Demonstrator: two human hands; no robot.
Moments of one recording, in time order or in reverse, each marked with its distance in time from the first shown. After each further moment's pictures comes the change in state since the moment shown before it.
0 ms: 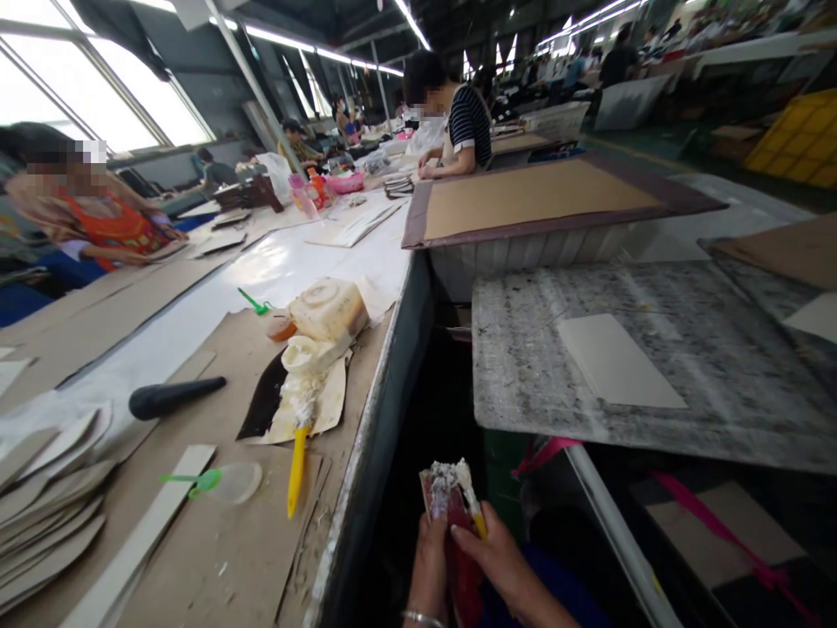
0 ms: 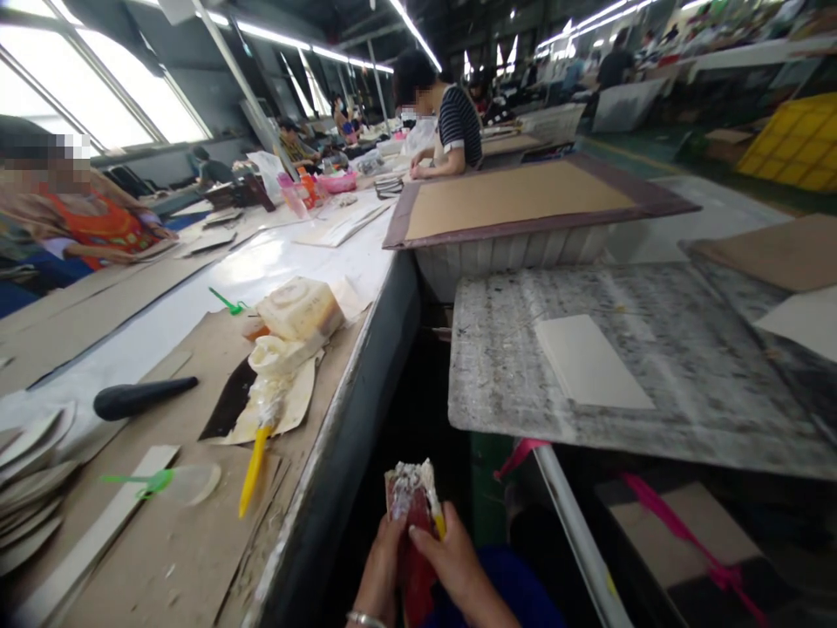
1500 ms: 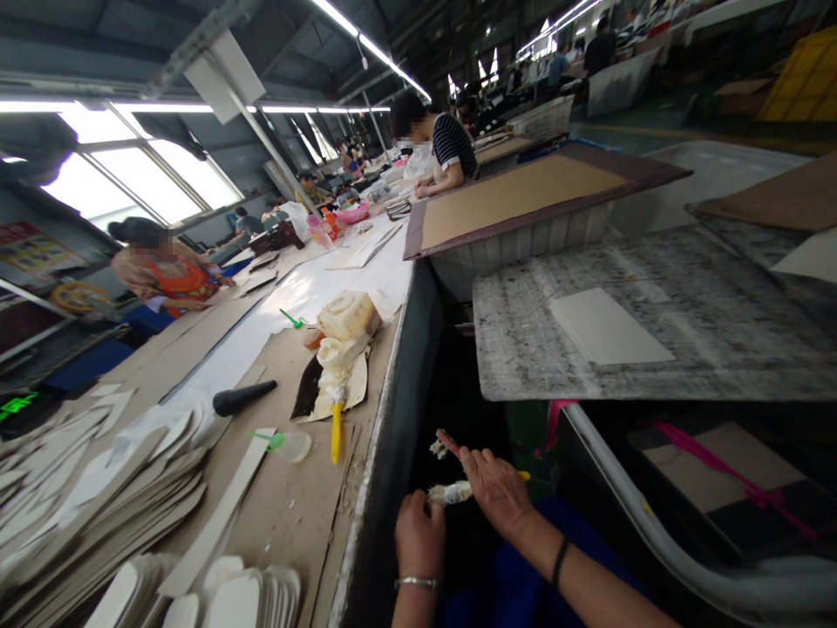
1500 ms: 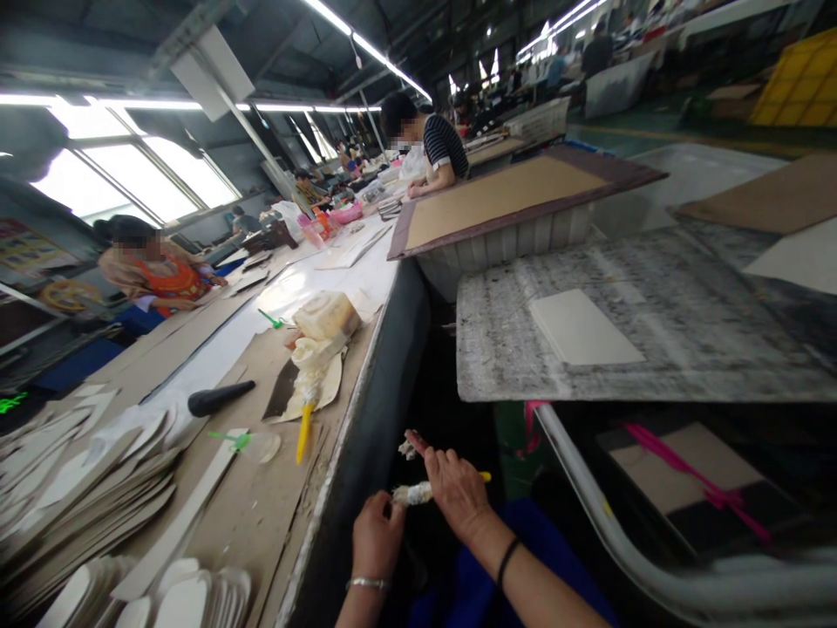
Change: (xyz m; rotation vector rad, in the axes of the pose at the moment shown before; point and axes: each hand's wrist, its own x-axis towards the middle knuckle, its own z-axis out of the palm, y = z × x) left_hand -0.057 0.026 -0.037 1.332 0.318 0.587; right_hand -0.008 -0.012 0.001 -1.428 0.411 -0.920
